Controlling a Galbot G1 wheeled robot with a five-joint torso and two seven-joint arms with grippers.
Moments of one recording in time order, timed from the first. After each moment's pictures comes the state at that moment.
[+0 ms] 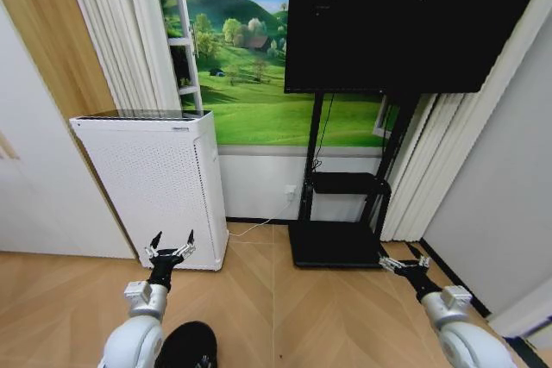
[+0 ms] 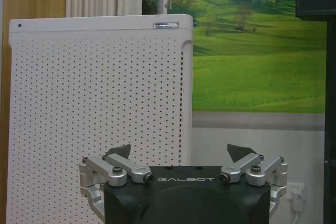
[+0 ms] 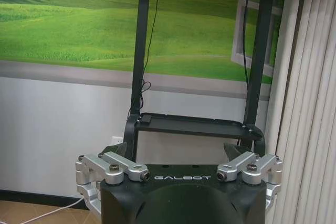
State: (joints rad) left arm 1.44 -1.25 -0.60 -2.09 -0.34 0.06 -0.16; right arm -1.57 0.94 0.80 1.88 0.58 0.04 0.01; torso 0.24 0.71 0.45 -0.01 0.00
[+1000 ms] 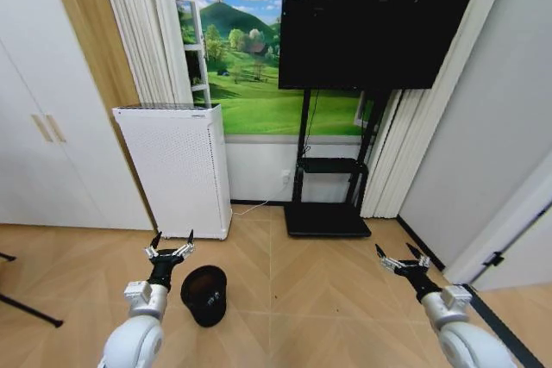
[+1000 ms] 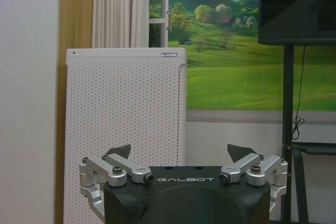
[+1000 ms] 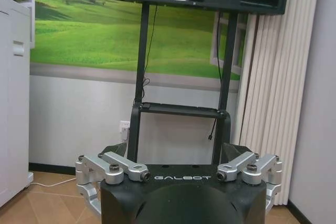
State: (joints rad) left arm 1.44 -1.25 -0.60 -2.09 -0.34 0.06 -0.16; right arm -1.57 0.94 0.80 1.88 0.58 0.04 0.01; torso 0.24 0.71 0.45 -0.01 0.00
